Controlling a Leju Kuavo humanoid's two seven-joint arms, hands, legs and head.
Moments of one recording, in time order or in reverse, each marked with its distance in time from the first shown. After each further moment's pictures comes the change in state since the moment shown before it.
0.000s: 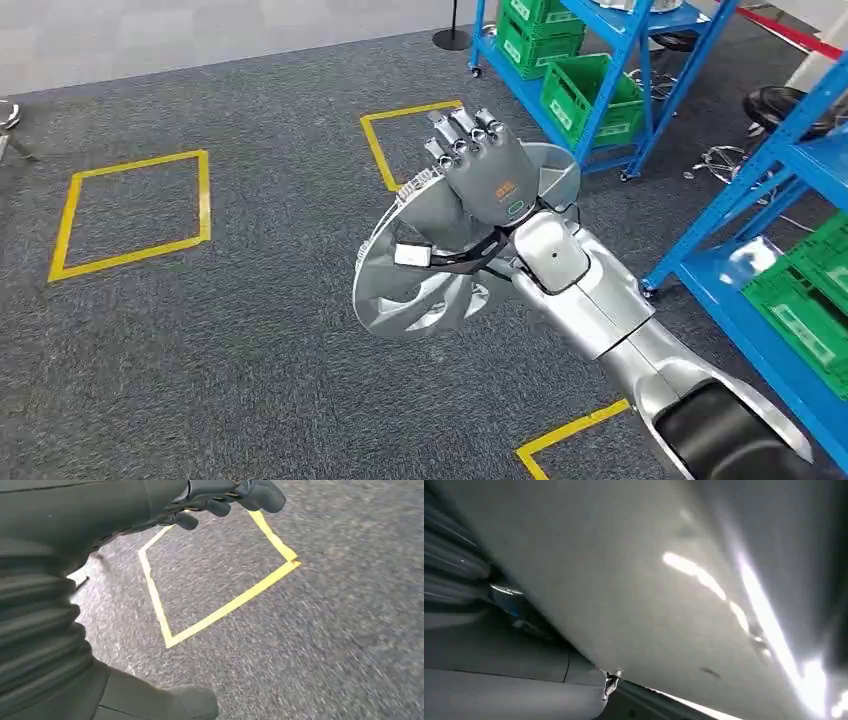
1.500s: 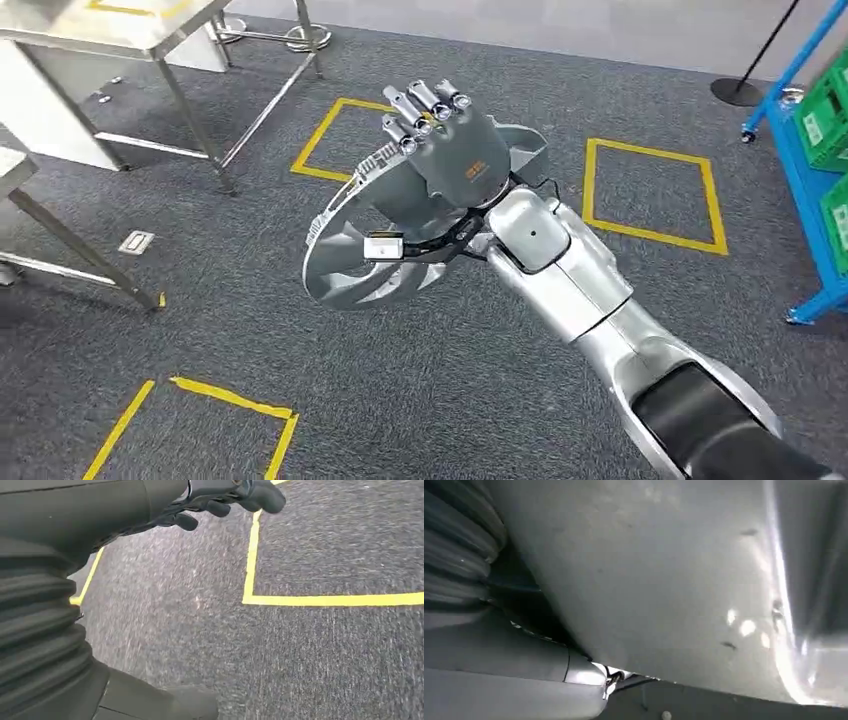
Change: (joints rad) left arm 0.004 -0.002 -0.019 0.001 -0.027 0.021 0.016; right arm -0.080 0.094 -0.026 0.007 -0.003 0.002 -0.117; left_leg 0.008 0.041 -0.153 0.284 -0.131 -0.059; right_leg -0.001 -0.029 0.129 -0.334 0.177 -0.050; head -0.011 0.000
